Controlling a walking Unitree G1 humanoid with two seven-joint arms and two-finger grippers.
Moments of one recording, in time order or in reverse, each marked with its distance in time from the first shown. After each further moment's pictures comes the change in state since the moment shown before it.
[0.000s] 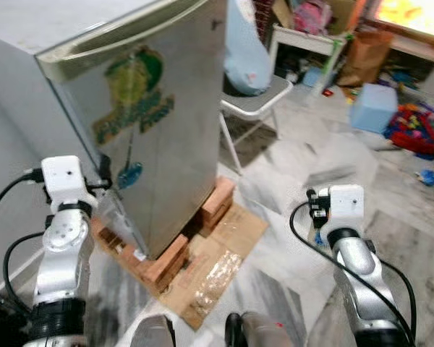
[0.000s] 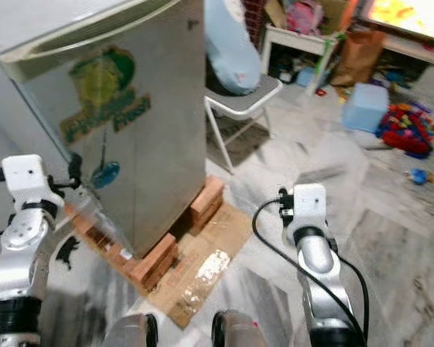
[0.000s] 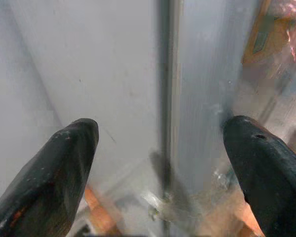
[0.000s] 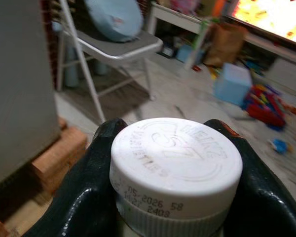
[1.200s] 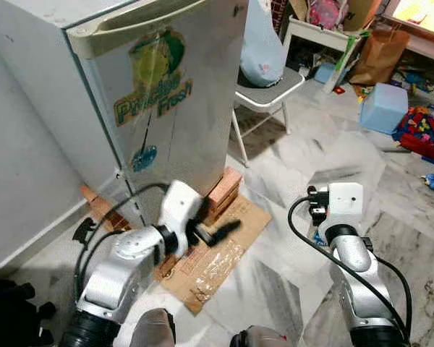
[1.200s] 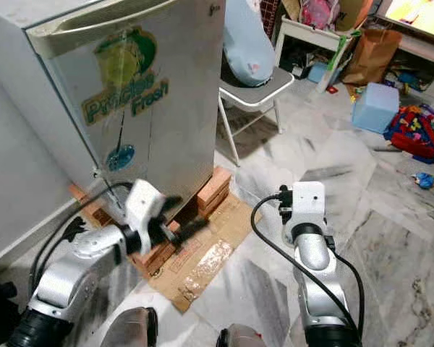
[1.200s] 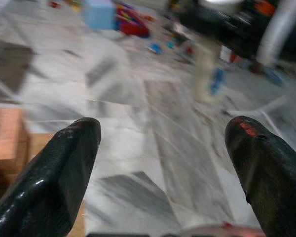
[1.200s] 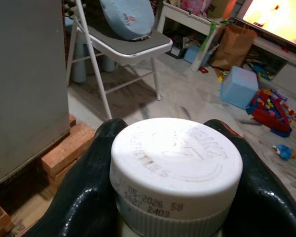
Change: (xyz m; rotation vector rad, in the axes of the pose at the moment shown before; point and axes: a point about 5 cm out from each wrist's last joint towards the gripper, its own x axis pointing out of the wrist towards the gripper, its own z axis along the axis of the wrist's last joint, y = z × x) left arm -0.098 -0.150 -0.030 0.054 0.247 -1.243; right arm 0.005 -0.002 0.007 -0.006 -0.005 -0.058
